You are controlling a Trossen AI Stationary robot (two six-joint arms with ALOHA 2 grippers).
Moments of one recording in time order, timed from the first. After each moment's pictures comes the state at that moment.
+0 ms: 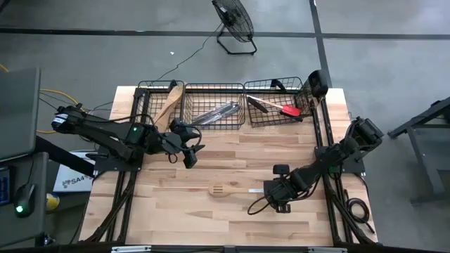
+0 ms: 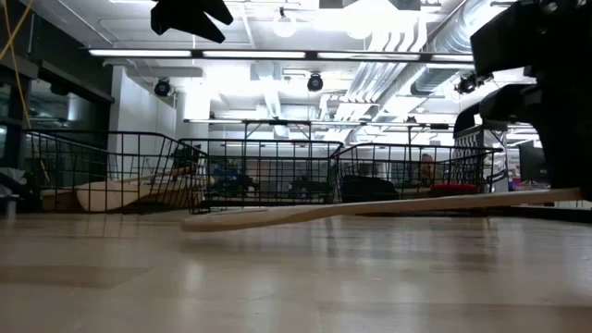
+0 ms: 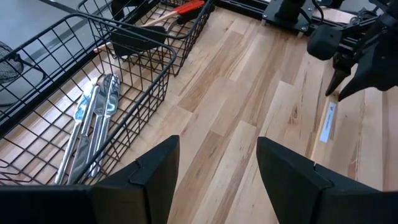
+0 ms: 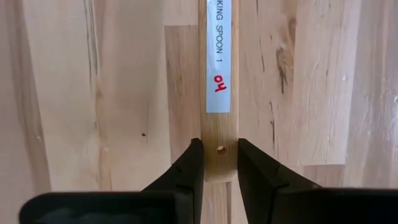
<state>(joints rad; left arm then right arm) -0.24 1.15 1.08 -0.58 -0.53 -0.50 0.58 1.63 0.99 -0.75 0.12 0.61</state>
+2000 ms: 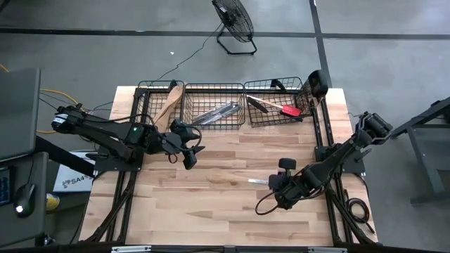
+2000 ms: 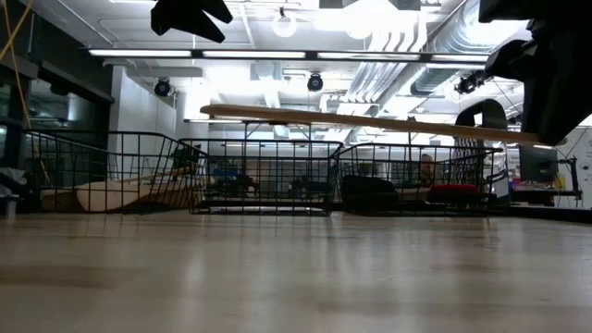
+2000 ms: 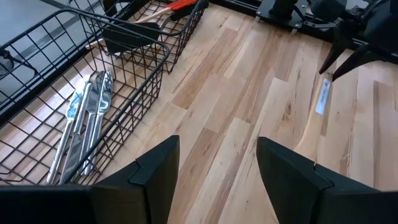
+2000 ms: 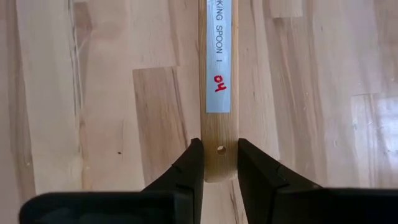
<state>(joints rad) -0.24 1.15 1.08 -0.58 -0.51 -0.50 0.63 1.50 0.99 -0.83 0.35 0.70</state>
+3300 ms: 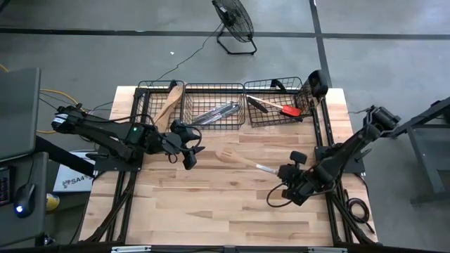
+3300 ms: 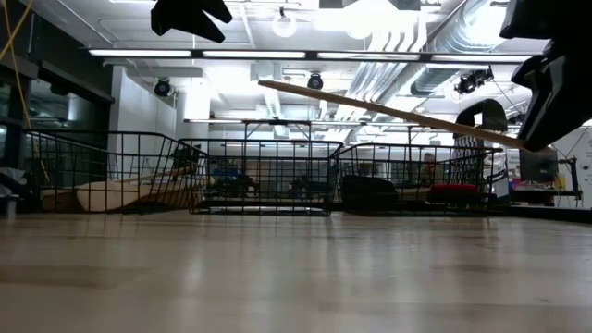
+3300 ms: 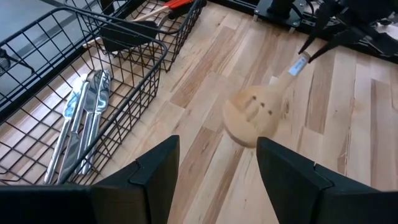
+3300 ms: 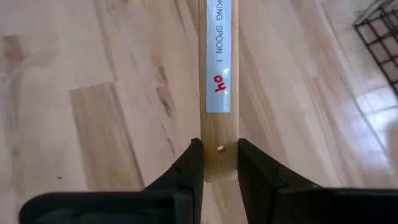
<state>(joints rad) -0.24 1.15 1.08 -0.58 -0.50 -0.50 0.69 1.34 0.78 -0.78 0.57 0.90</state>
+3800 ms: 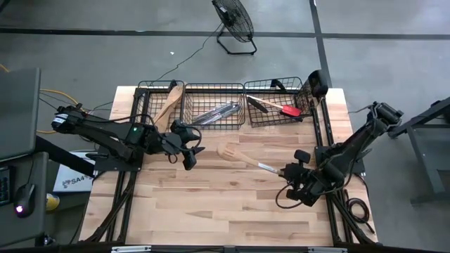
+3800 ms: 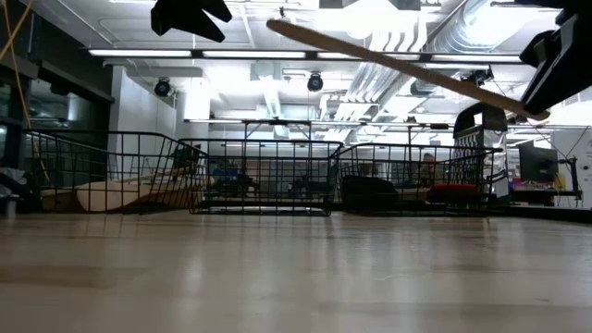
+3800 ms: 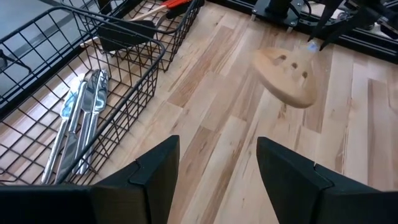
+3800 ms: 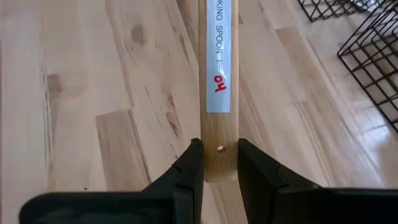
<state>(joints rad) -0.24 1.15 1.08 -0.58 -0.49 -0.50 0.75 1.23 0.78 -0.79 0.66 0.92</state>
